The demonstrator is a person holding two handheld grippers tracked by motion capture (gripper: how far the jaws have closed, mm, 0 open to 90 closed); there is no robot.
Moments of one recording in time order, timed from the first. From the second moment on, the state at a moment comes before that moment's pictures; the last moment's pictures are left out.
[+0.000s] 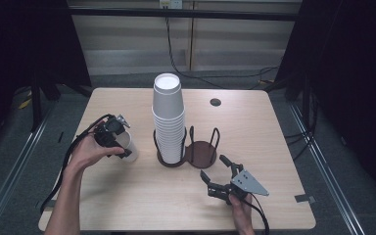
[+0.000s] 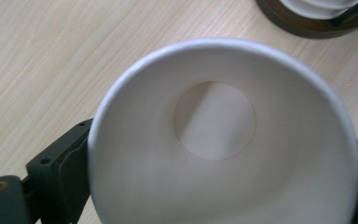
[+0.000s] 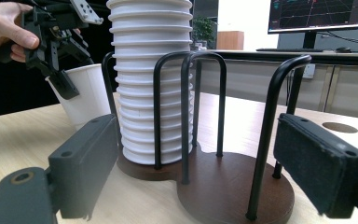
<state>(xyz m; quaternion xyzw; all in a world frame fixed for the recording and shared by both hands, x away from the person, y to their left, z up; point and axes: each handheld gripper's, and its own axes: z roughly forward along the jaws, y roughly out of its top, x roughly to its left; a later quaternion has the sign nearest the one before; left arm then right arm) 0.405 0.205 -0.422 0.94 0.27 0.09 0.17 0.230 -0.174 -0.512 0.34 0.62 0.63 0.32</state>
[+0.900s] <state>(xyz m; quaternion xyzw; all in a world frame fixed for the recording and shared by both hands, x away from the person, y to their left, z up) 0.403 0.210 -0.446 0.94 0.27 0.09 0.21 0.230 -0.174 -0.512 0.34 0.62 0.63 0.32</state>
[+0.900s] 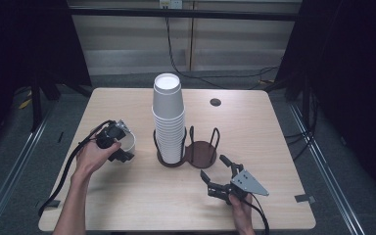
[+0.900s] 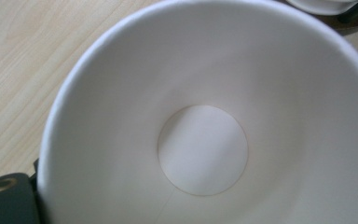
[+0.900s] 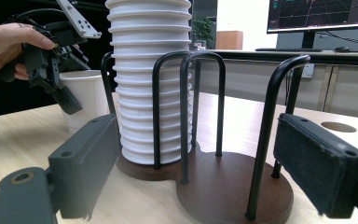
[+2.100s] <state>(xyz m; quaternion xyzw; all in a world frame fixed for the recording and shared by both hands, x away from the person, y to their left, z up) 0.356 0.270 -0.433 0.88 0.32 0.14 0.33 0.229 -0.174 -0.512 0.34 0.62 0.63 0.32</state>
